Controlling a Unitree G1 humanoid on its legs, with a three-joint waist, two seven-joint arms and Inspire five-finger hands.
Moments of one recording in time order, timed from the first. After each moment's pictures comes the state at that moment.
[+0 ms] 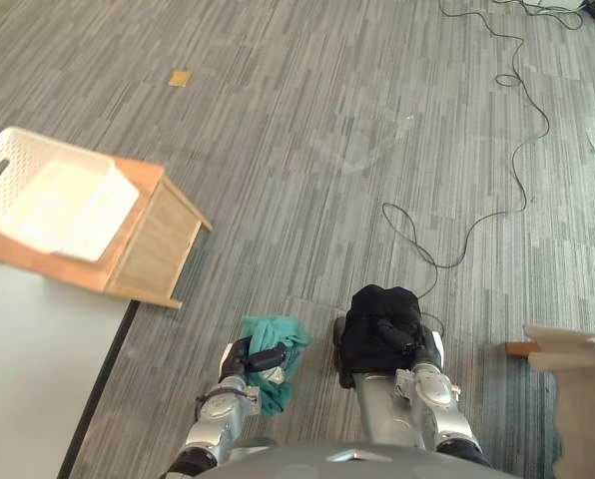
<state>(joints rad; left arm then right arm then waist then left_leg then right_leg) 0.06 0.06 -0.21 0.75 -0.30 -0.07 0.10 0.05 -0.03 -0.09 0.65 0.04 -0.03 -0.20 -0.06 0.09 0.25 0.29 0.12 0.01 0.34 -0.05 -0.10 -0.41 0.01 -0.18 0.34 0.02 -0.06</state>
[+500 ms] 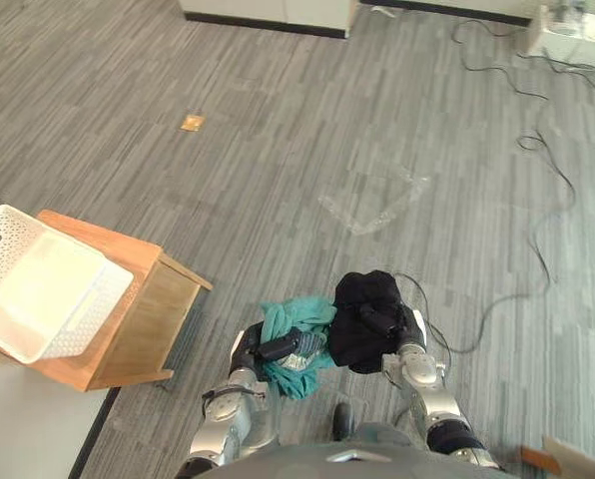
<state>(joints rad) 0.14 0.03 -0.21 0.54 -0.33 -0.08 0.06 -0.06 -0.04 0.00 0.65 0.01 -0.01 -0.20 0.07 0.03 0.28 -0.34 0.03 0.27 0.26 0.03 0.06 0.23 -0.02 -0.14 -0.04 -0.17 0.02</state>
